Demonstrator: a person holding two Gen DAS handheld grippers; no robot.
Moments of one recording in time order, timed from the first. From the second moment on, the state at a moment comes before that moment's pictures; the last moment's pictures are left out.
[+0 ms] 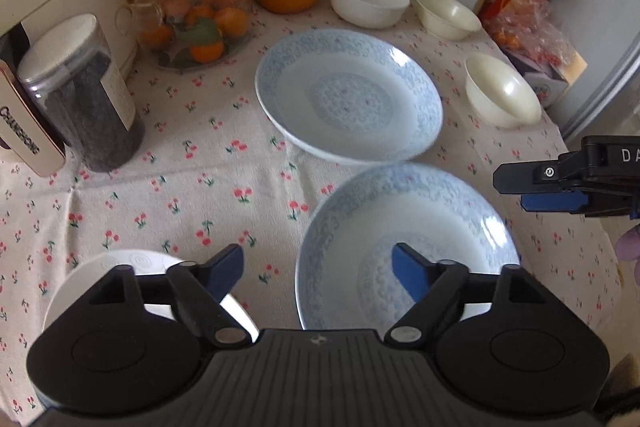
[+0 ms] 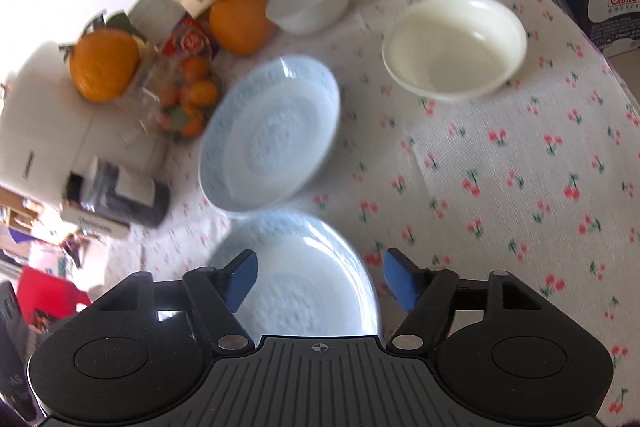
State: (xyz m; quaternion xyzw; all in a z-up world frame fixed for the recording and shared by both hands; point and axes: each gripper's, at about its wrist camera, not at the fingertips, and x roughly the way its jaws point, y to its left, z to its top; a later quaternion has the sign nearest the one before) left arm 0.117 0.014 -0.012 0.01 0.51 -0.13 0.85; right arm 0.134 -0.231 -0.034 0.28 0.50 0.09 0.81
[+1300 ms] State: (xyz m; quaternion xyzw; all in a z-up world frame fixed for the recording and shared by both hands) left arm 0.209 0.029 -0.059 -0.18 0.45 -0.08 0.87; right arm 0.211 -0.207 -0.095 0.35 0.44 0.05 0.82
